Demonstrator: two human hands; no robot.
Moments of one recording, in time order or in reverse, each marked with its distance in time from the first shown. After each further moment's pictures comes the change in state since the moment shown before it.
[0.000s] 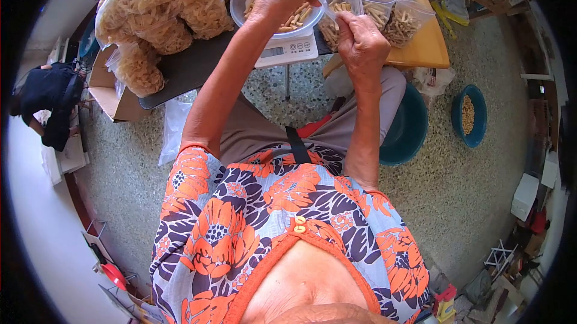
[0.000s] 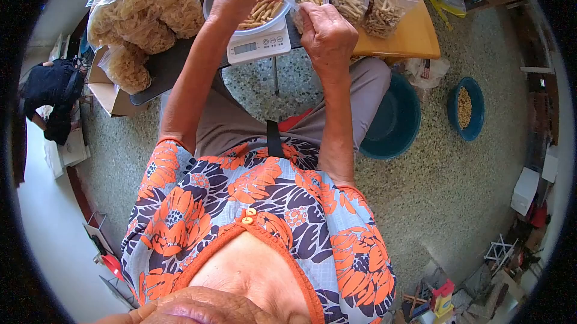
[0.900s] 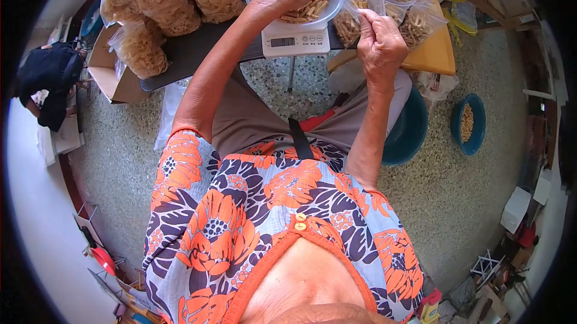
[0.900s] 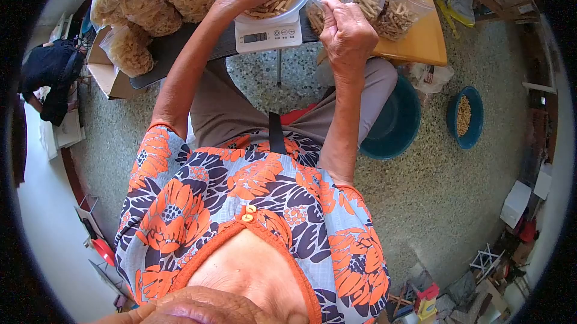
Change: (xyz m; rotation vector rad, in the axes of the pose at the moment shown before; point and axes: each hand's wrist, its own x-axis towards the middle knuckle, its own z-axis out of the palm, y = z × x) left_hand 0.003 -0.016 -0.041 1.418 -0.054 -0.116; right_hand 0.001 0.005 -0.004 -0.038 0.005 -0.005
